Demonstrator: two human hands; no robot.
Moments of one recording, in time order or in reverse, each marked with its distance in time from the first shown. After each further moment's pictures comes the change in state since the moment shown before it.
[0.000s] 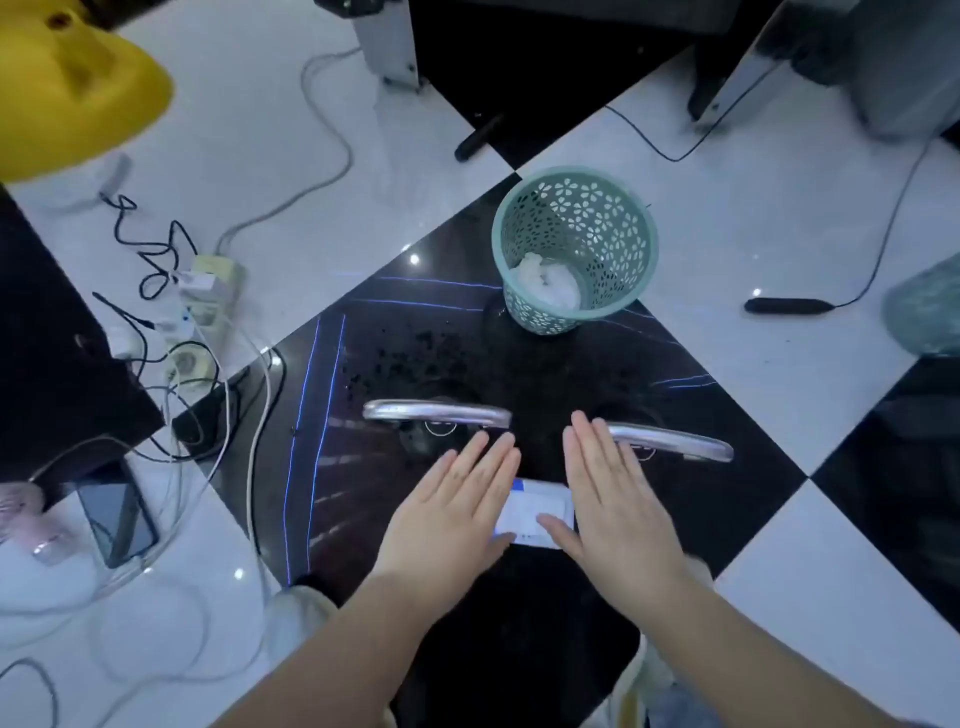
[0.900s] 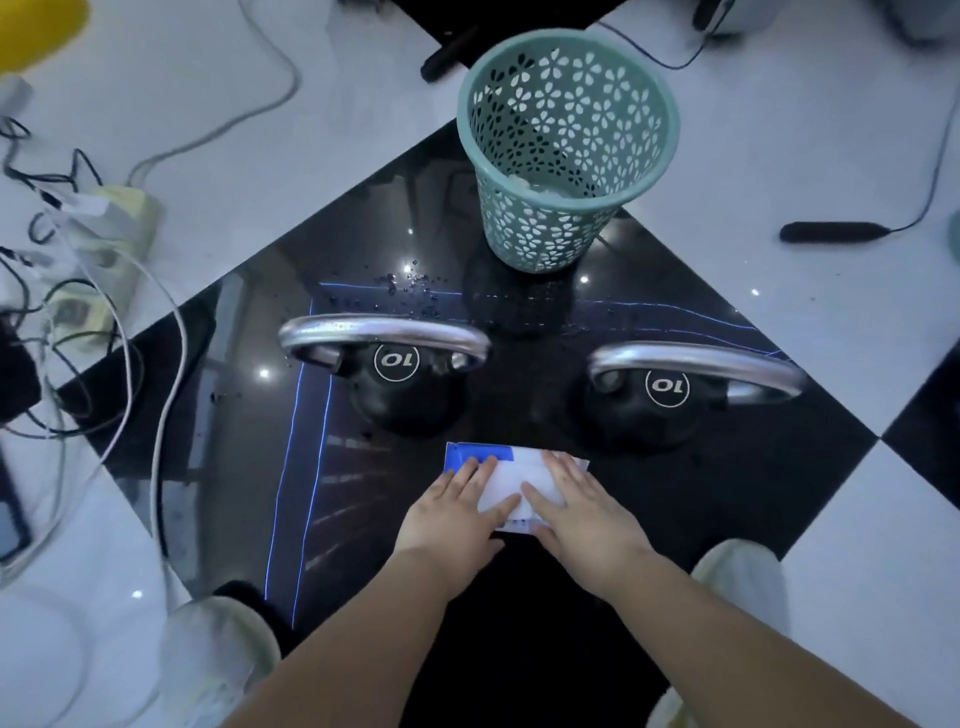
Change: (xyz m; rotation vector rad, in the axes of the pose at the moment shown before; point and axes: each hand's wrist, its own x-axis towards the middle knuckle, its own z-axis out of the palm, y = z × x) left_hand 0.003 0.023 0.208 0.028 -0.554 -0.030; right_hand -0.008 0.021 0.211 0.149 -0.366 -0.054
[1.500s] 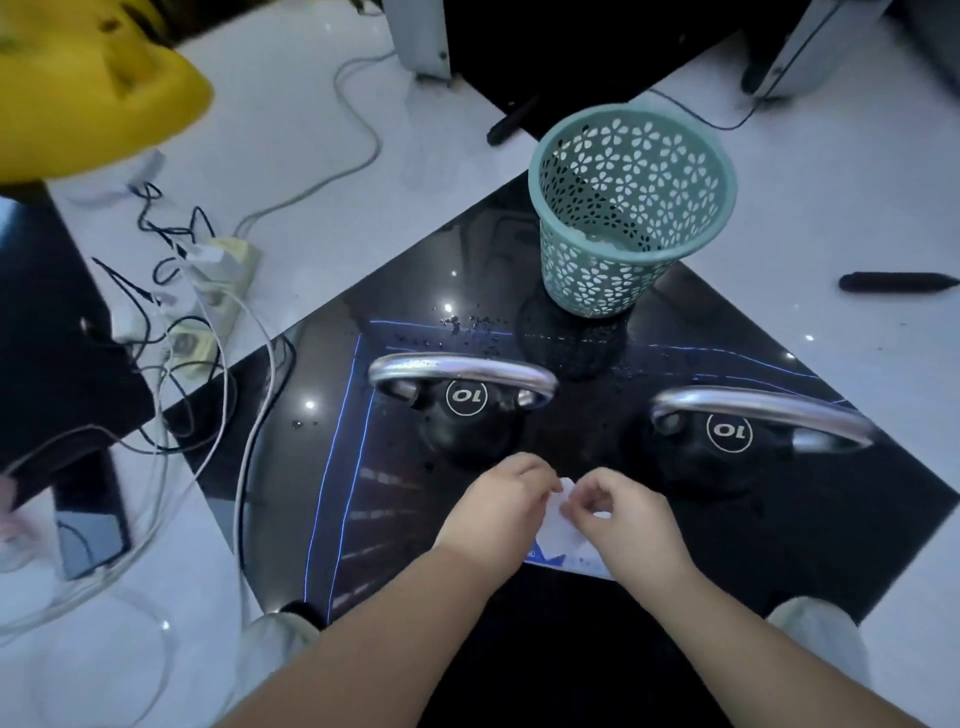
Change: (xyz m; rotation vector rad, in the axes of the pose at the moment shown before) left_hand -0.023 -0.025 -0.070 -0.555 0.572 0.024; right_hand 0.004 -0.050 -0.067 0.864 0.352 0.332
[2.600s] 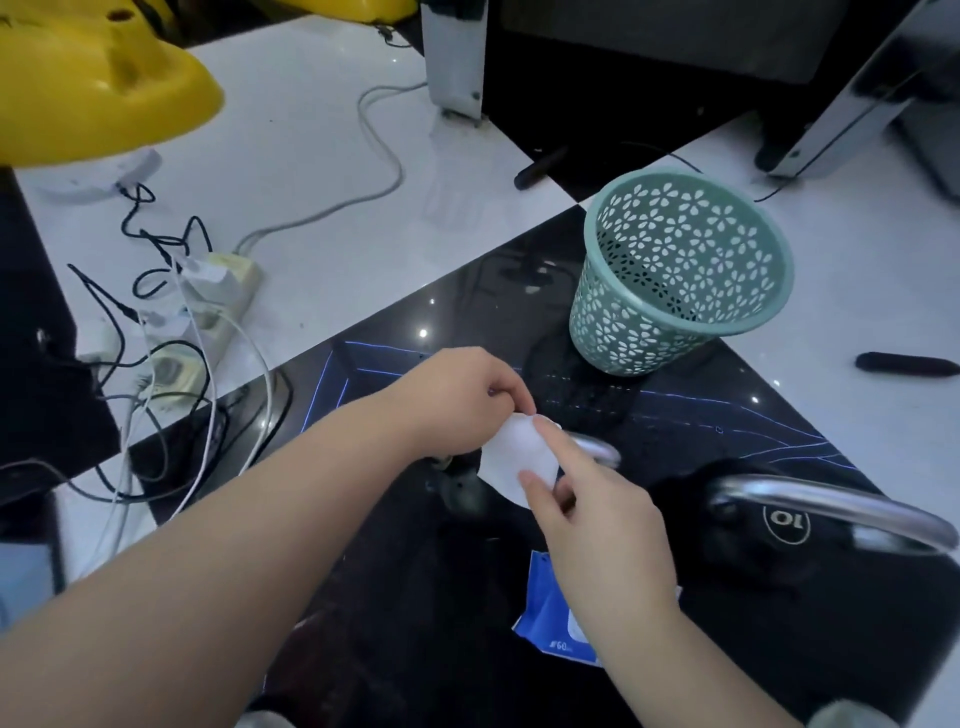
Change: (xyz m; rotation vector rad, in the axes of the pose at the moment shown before) left_hand 0.088 -0.050 -0.169 -0.099 -0.212 -0.217; right_hand 0.020 -0.131 0.043 -0.292 0.201 -0.207
